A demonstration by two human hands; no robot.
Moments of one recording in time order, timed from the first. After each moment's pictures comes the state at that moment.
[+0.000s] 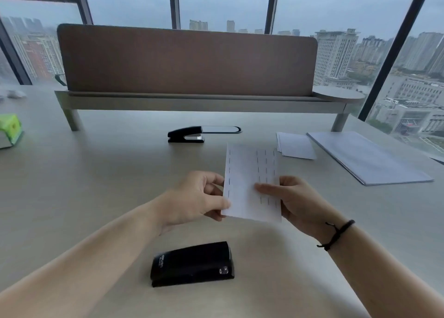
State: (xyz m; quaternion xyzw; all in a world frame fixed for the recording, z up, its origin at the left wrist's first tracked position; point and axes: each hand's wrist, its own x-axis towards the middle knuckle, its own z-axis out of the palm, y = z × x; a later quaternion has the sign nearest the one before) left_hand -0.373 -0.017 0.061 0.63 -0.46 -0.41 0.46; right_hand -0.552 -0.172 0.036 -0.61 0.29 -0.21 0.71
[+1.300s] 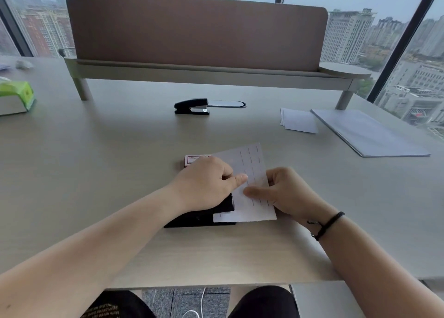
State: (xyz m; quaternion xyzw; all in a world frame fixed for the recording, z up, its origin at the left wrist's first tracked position) left_hand -0.405 0.002 0.030 0.75 -0.59 -0.10 0.29; right_hand -0.568 -0.115 0.016 -0.76 0.31 -0.16 0.55
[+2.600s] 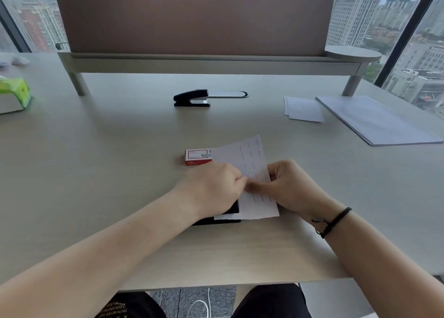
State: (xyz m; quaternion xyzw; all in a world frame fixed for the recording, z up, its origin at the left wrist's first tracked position) left_hand -0.424 0.001 0.032 0.78 -0.59 -0.09 0.18; right_hand -0.564 -0.111 0.017 -0.78 0.32 -0.17 0.51
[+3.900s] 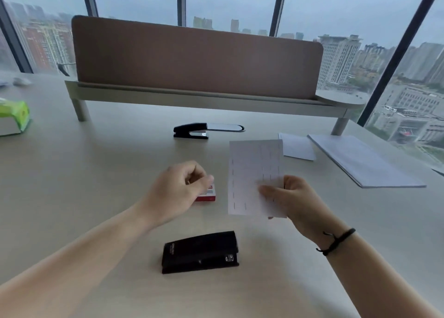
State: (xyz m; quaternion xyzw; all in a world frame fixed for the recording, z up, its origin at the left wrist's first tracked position) left_hand -0.359 0.014 0.056 0.71 -0.50 -0.13 0.48; right_hand -0.554 -0.140 0.049 -0.69 0.31 -0.25 0.60
